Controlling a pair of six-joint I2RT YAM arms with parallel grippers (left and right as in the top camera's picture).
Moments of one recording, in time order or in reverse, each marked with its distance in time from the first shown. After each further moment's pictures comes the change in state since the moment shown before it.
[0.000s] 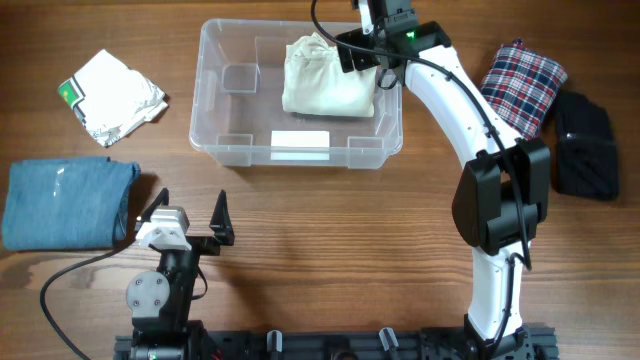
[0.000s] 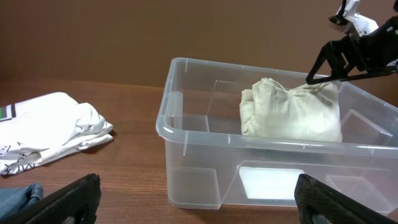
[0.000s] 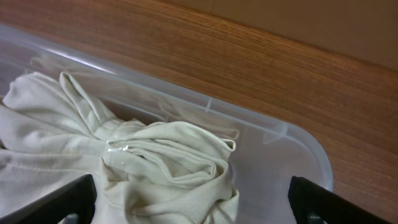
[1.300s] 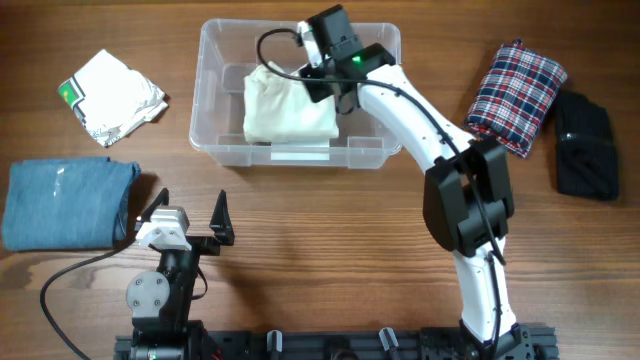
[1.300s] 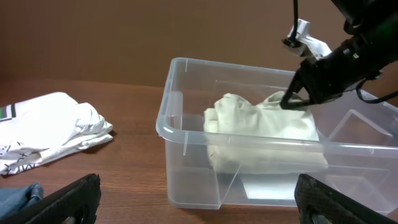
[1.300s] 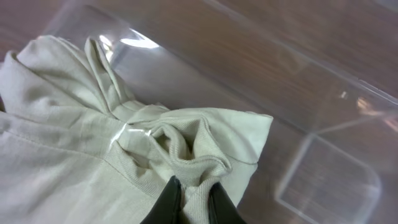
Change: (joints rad) left arm 0.000 0.000 0.000 0.000 0.000 0.000; right arm 0.166 0.071 0.000 -0.014 -0.089 -0.006
